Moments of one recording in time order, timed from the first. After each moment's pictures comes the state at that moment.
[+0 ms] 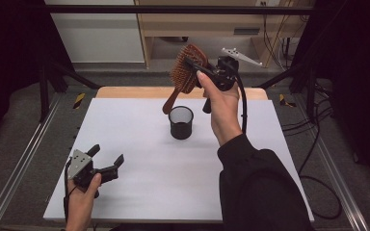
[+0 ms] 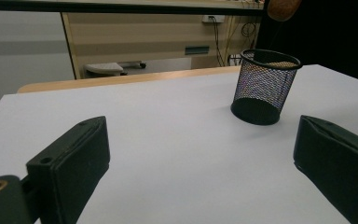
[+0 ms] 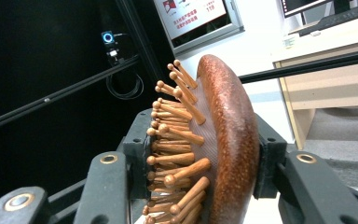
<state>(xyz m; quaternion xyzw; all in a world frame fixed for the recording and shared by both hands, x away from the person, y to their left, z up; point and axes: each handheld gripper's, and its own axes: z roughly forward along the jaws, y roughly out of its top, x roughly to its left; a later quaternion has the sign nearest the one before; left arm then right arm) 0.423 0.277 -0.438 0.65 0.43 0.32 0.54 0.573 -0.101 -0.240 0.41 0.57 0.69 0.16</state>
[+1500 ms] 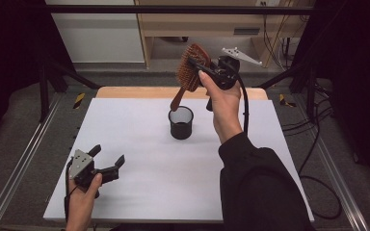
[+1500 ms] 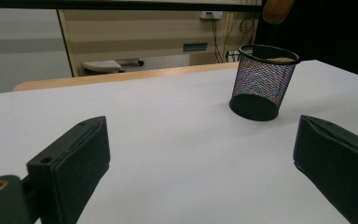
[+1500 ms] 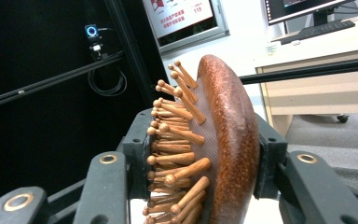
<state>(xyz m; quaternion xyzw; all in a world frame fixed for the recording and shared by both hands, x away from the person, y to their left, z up) 0.424 0.276 -0.439 0.66 0.43 0.32 0.53 0.583 -0.106 -0.245 0.42 0.58 0.67 0.20</state>
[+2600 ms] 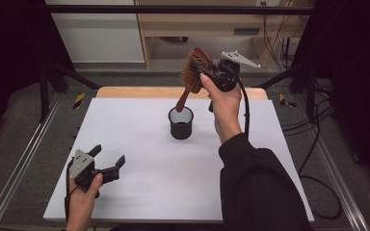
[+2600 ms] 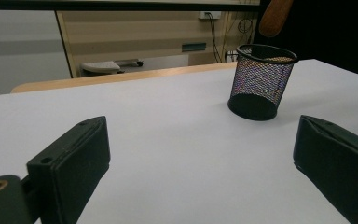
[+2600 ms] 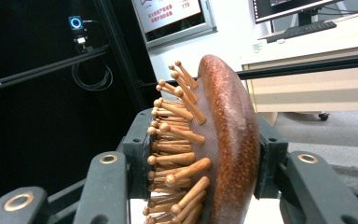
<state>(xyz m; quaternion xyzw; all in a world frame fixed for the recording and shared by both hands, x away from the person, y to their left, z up) 0.424 0.275 -0.440 0.66 0.42 0.32 0.53 0.591 -0.110 -0.259 0.42 0.59 0.65 0.23</state>
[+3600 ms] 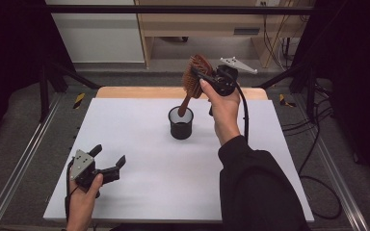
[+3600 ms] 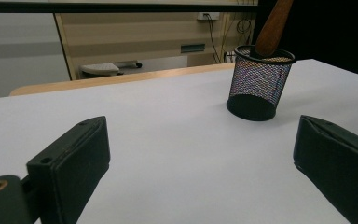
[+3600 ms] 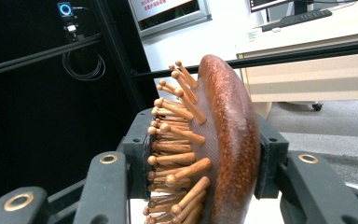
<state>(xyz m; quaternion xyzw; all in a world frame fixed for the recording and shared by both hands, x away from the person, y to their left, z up) 0.423 0.274 -0.439 0.66 0.42 0.32 0.54 0.597 -0.111 -0.280 0.43 0.60 0.64 0.23</state>
